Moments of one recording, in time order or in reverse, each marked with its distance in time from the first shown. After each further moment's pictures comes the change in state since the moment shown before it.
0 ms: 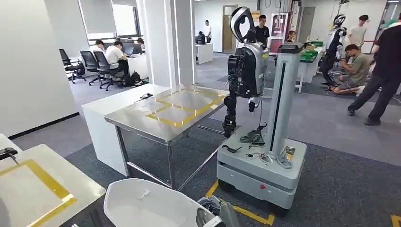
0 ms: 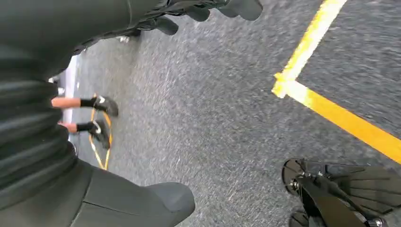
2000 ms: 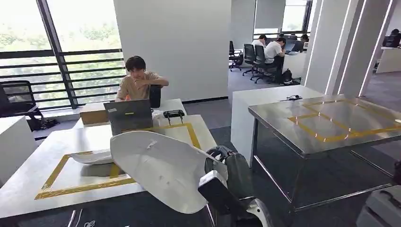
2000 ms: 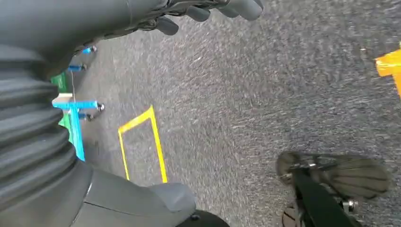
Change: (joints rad) left arm -0.058 -0.007 -0.002 -0.001 -0.022 -0.018 0.047; right arm -0.296 -0.009 -0.053 -0.002 0.240 0.000 0.089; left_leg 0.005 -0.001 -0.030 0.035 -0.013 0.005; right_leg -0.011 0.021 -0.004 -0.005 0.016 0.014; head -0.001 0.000
